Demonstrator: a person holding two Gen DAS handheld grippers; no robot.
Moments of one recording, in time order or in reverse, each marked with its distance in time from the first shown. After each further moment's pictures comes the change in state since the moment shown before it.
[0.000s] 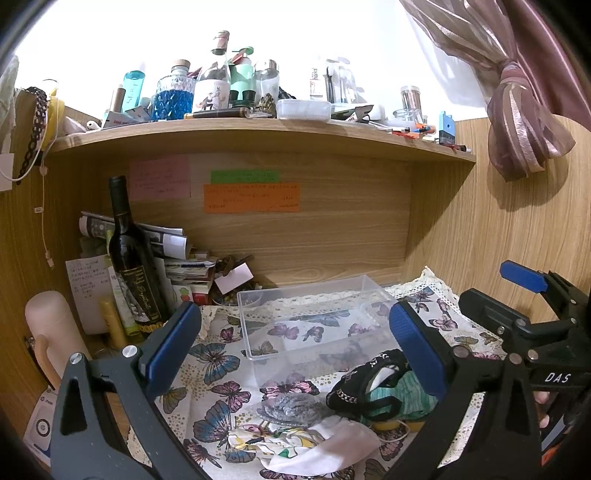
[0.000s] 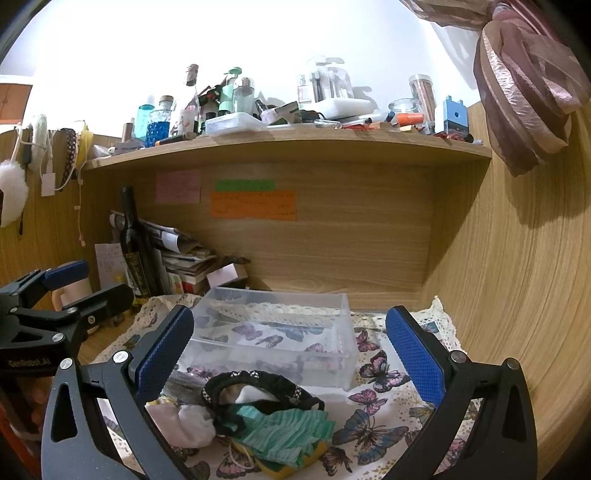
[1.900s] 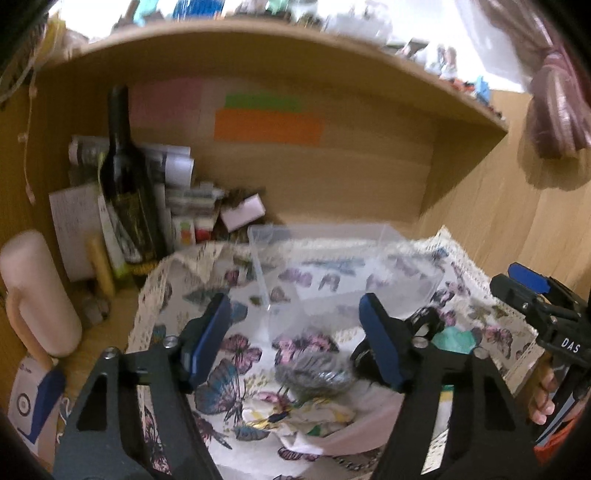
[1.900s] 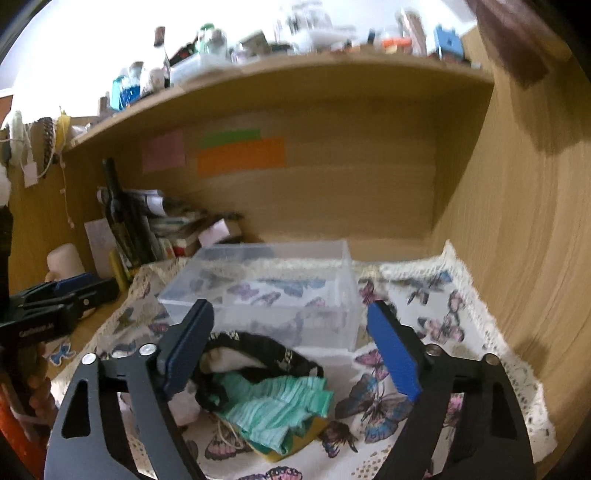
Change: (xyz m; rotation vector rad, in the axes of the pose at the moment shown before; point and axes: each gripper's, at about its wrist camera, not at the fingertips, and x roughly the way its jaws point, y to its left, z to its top) left arm 0.054 0.041 -0.036 -0.090 0.247 -0.028; right arm 0.029 -0.022 -0.022 0.083 0.154 0.033
